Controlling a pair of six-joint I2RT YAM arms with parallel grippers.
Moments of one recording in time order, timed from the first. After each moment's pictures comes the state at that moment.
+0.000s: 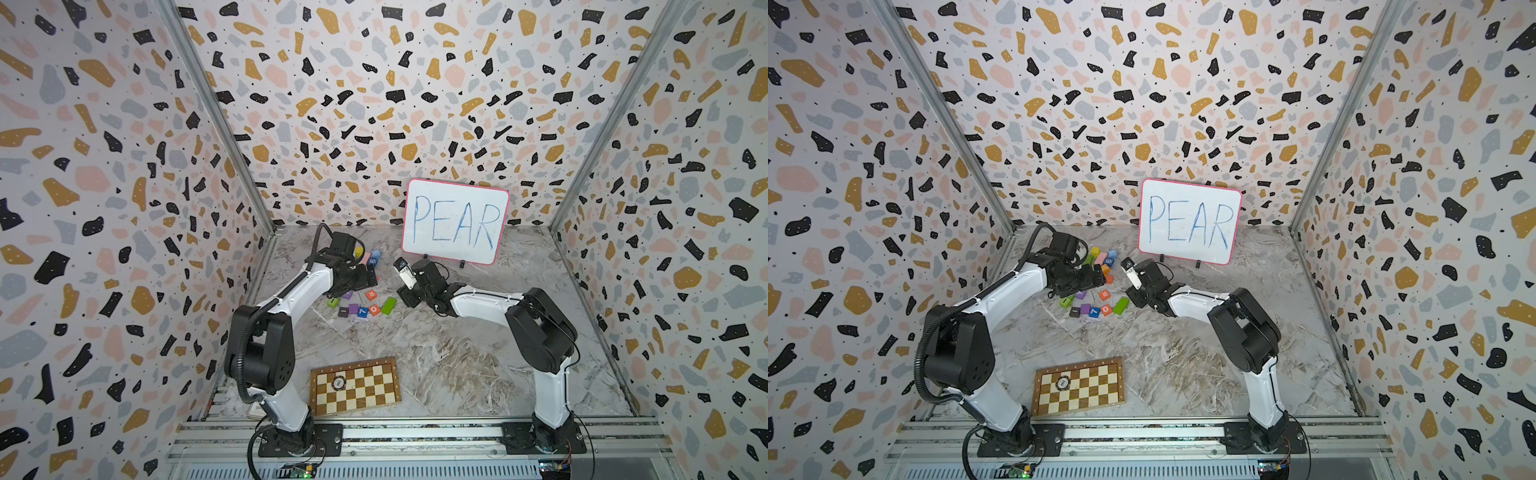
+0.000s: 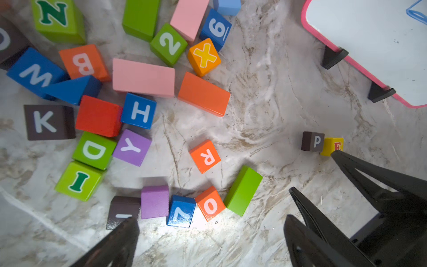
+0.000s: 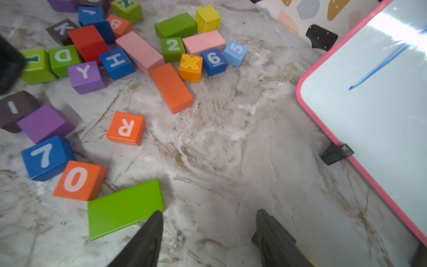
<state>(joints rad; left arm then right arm) -0.26 1.70 1.31 -0.69 0.14 -0.45 0.74 1.99 1.29 0.05 0.04 -0.16</state>
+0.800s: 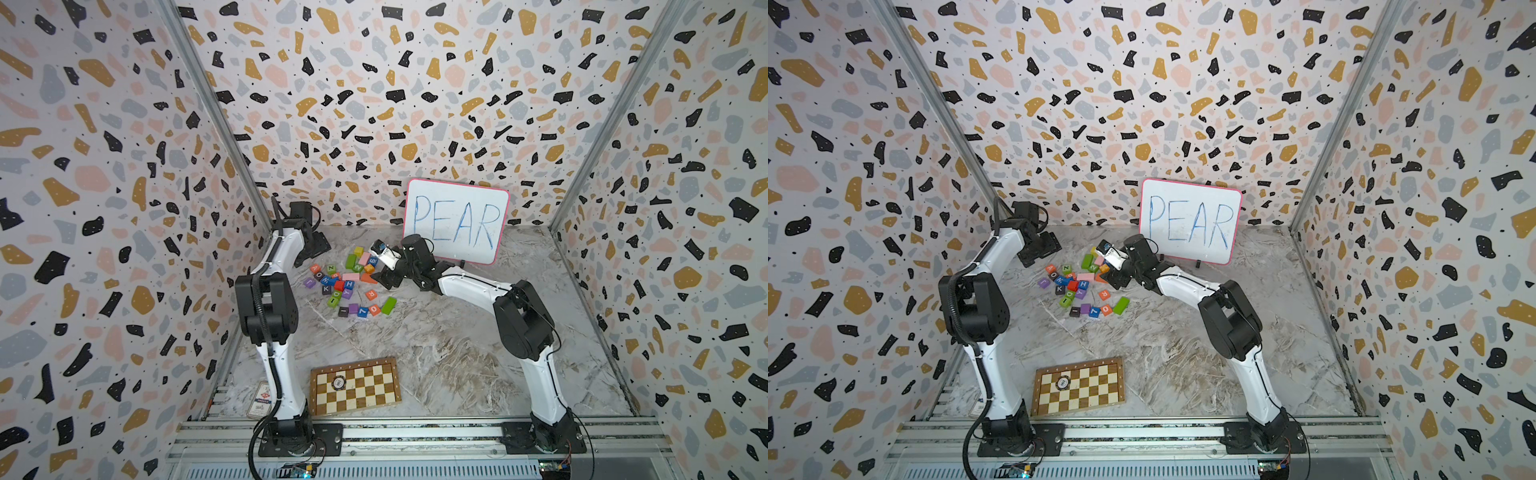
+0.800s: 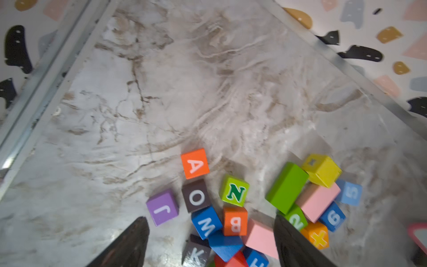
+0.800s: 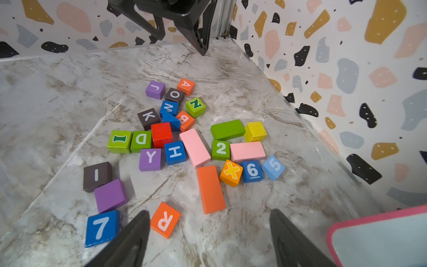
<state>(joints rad) 0.05 2.15 1.93 -0.88 -0.09 -0.48 0.73 2.19 1.71 -0.04 -0.31 -0.36</state>
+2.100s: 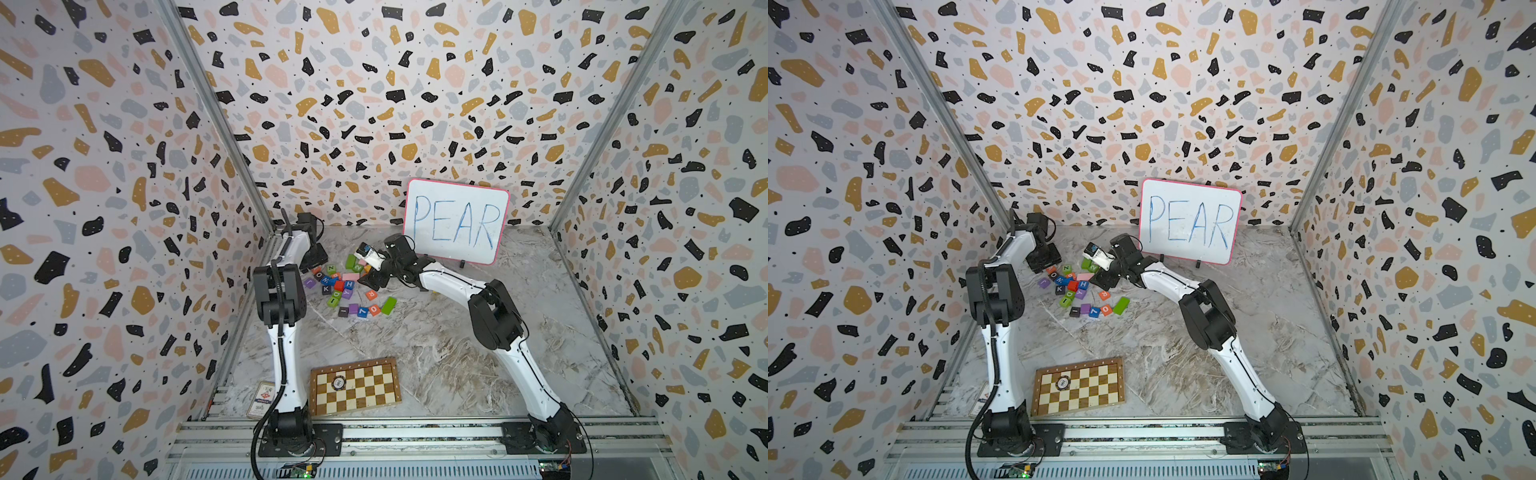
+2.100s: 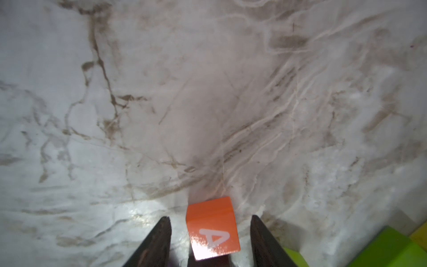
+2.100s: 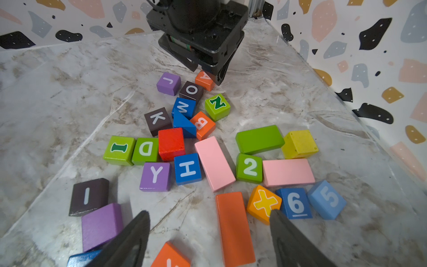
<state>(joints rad) 0.07 2.45 2.13 -0.95 -0.10 -0.48 0.74 2.45 2.07 -0.21 -0.41 -0.35</state>
